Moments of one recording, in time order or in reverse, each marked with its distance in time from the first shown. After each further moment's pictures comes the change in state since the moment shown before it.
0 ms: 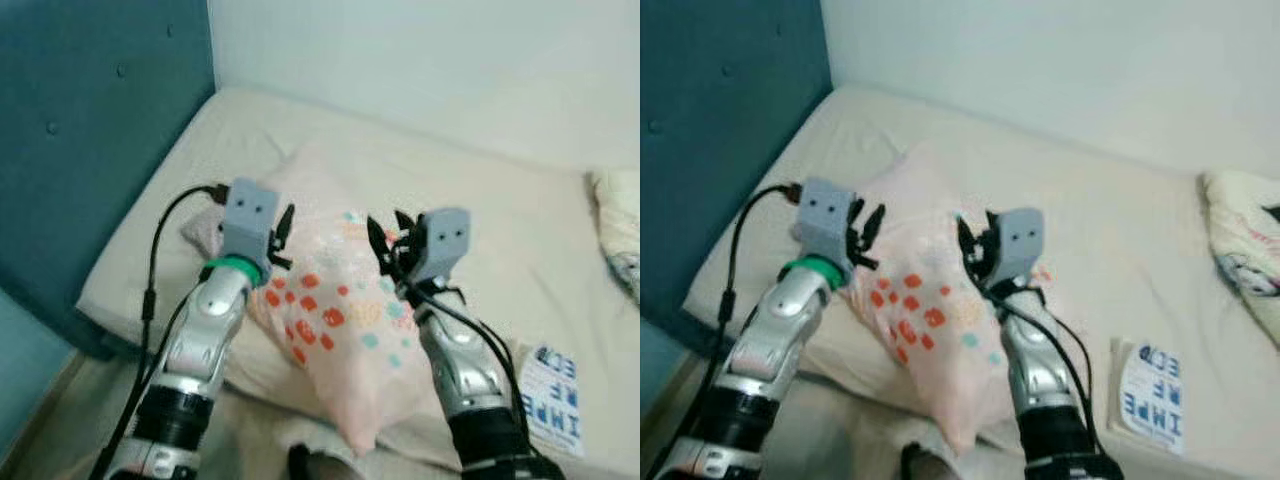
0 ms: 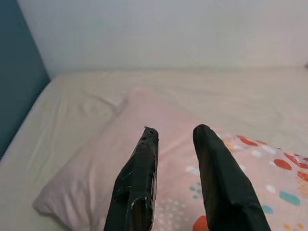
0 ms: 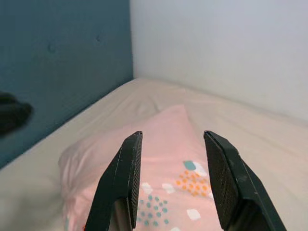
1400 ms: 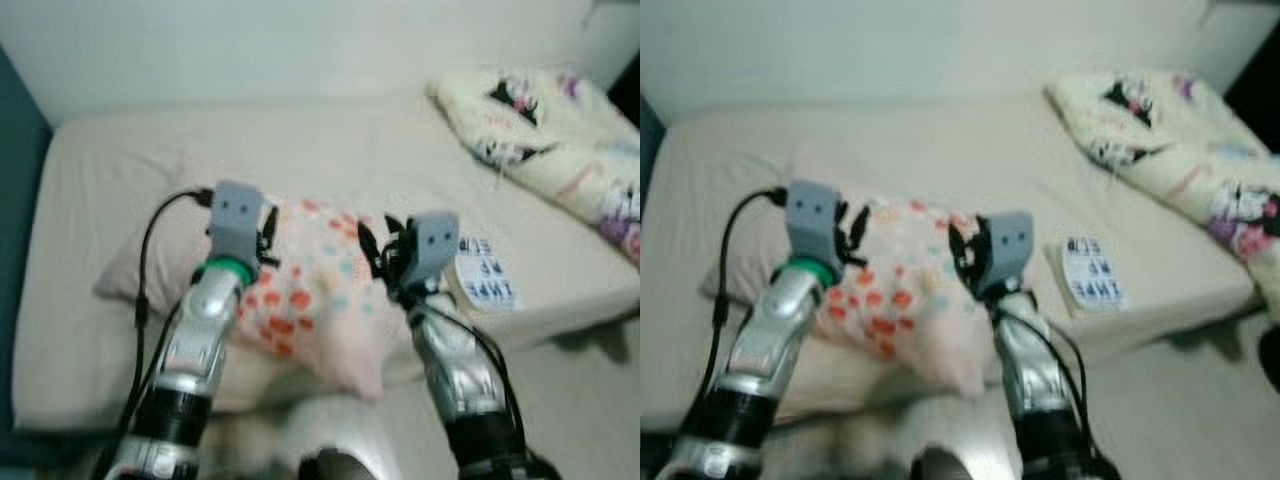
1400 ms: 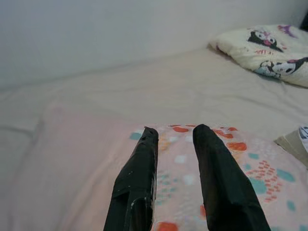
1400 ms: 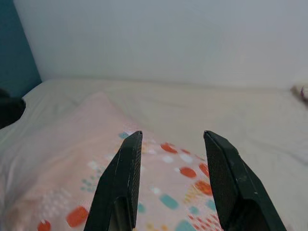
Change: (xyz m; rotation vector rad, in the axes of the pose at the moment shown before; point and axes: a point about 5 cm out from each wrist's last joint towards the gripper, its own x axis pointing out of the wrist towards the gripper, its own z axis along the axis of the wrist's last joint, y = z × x) left arm 0.003 0.002 0.000 -0.012 0.008 0.025; right arm -0.001 -0.007 0.001 -0.010 0.000 -0.021
